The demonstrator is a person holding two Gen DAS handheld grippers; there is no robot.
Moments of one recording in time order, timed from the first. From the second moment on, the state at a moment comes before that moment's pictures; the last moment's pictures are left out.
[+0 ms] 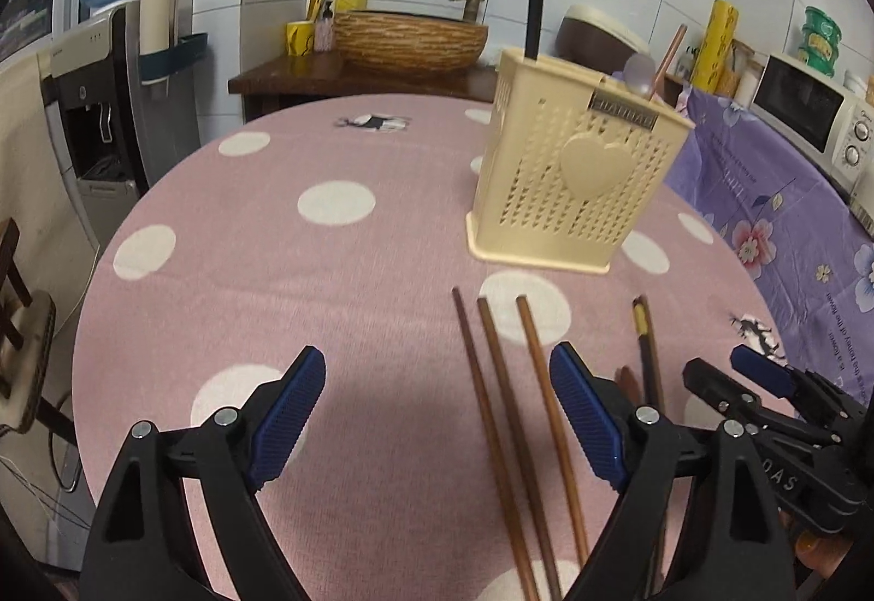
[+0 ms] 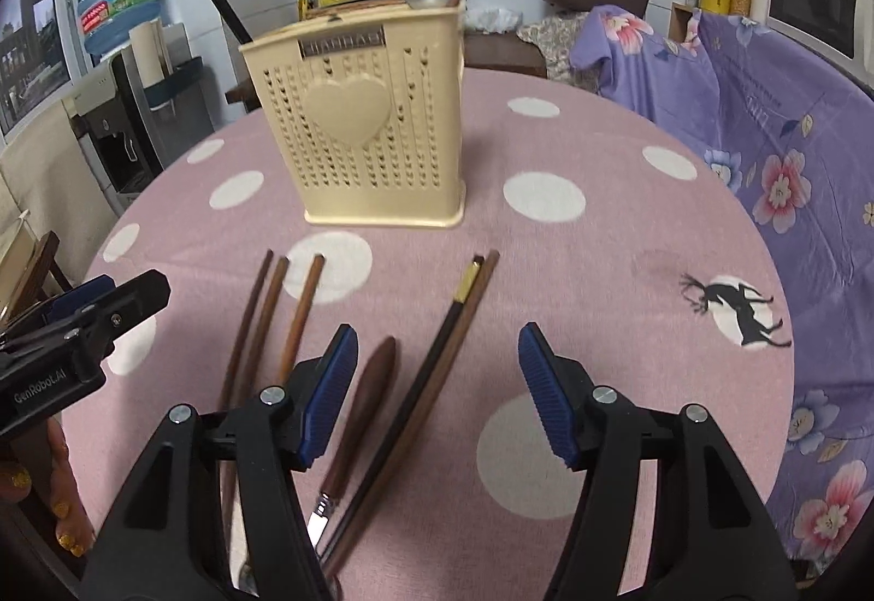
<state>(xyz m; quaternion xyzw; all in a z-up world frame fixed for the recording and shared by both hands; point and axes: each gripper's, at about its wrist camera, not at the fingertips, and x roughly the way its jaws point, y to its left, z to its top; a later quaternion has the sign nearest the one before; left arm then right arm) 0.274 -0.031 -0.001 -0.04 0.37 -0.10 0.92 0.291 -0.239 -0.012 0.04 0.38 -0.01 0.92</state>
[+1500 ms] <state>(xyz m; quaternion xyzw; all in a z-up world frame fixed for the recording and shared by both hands) 0.340 -0.038 -0.040 0.02 0.46 -0.10 0.88 0.317 -0.206 -0.010 0.04 0.41 0.07 0.91</state>
